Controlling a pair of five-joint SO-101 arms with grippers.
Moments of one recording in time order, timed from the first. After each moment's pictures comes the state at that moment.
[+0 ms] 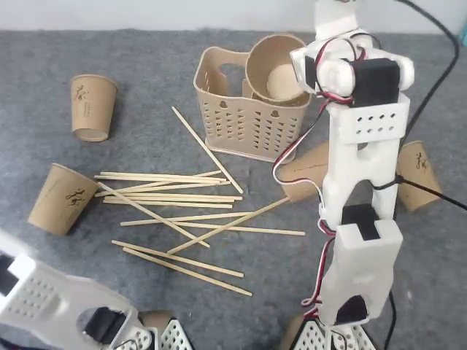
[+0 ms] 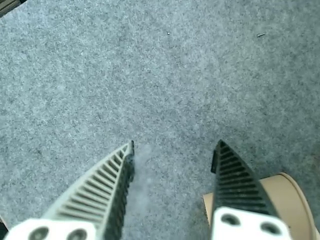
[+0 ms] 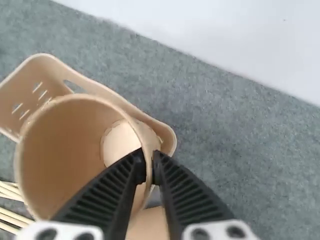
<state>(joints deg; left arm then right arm) -67.2 21.0 -41.3 93.6 0.7 -12.4 23.7 -74.5 100.6 12.4</state>
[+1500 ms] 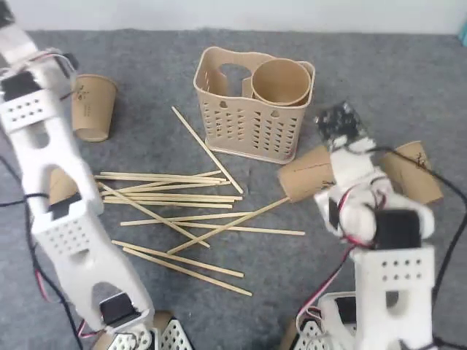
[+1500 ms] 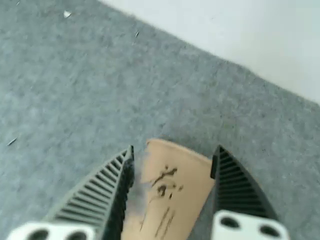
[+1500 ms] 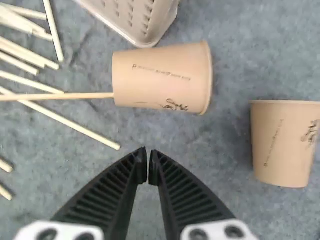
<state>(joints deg) -30.0 37.9 -44.3 62.0 11.0 -7.6 -52.8 34.5 85.6 21.5</state>
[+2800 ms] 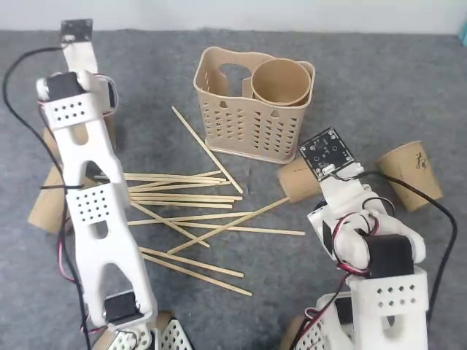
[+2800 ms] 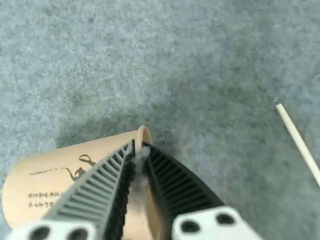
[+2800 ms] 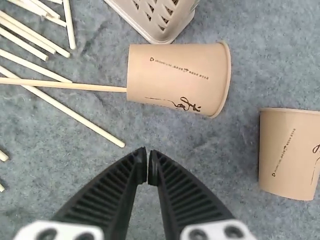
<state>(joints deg) -22.5 68.2 -89.6 98.4 -2.9 -10.0 -61.5 43.0 83.1 23.3</state>
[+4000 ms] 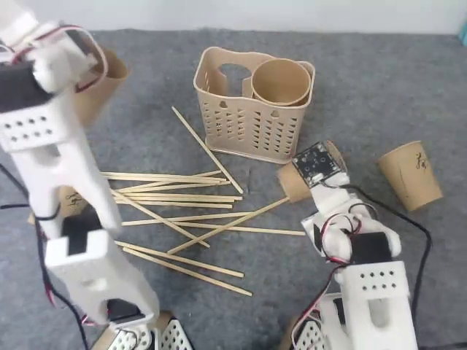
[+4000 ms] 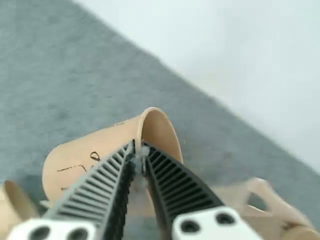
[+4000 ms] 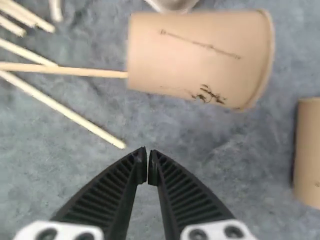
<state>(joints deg) -18.1 16.6 -63.7 98.7 31.4 -7.3 -61.5 63.6 66.2 23.3</state>
